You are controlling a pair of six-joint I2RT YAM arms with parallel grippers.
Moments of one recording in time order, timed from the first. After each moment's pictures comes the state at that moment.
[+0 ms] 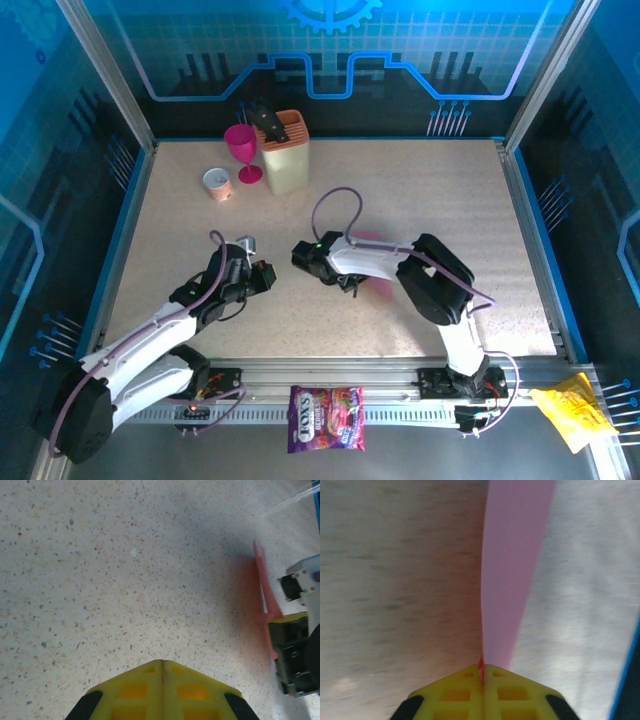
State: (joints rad) left arm -0.47 0.94 0.44 -0.20 0.11 -0.80; right arm 0.96 2.05 1.44 -1.16 0.65 0.61
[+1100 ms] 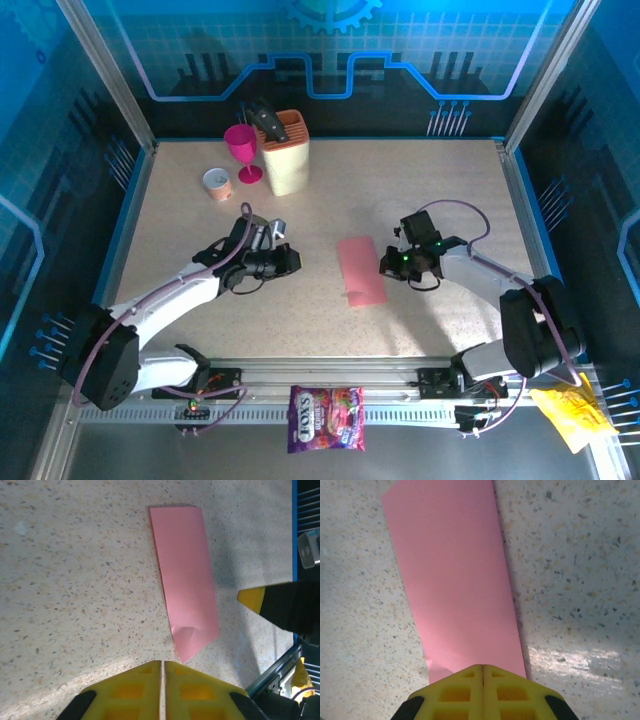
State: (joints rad) left arm -0.50 1.26 0.72 -0.26 0.38 -0.77; right arm 0.35 1.42 0.76 -0.44 -0.34 0.59
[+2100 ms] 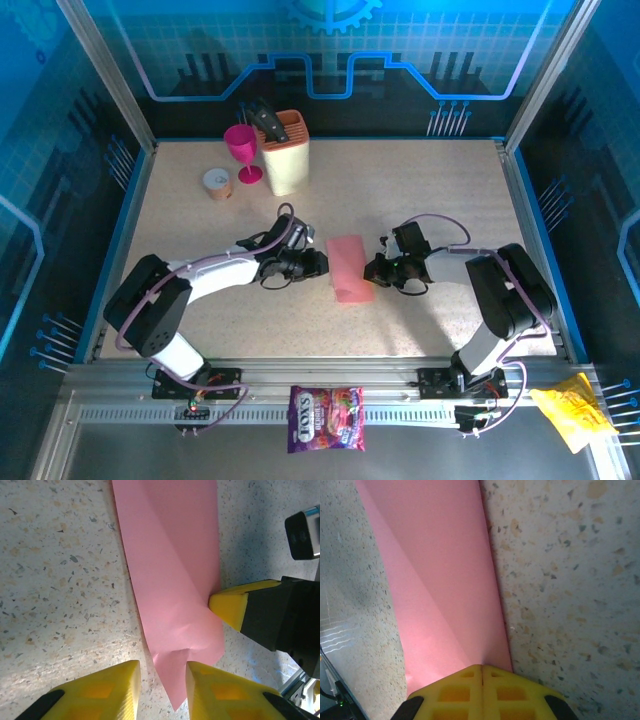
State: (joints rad) left arm -0.61 1.60 0.86 -0.18 0.34 -0.84; right arm 0.37 1.66 0.66 -0.06 -0.54 0.66
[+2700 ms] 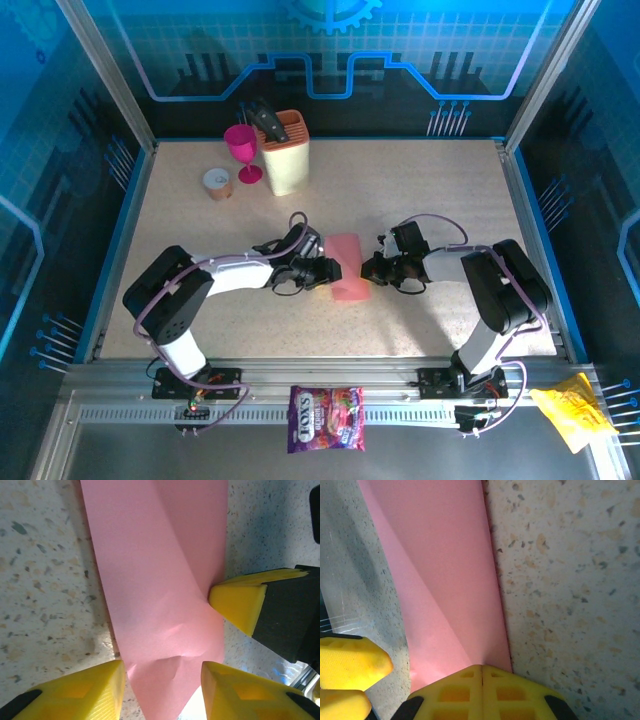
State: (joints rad) left arm -0.68 1.70 0.85 -0.07 0.33 -0.94; right arm 0.37 1.70 0.66 0.01 -0.58 0.68
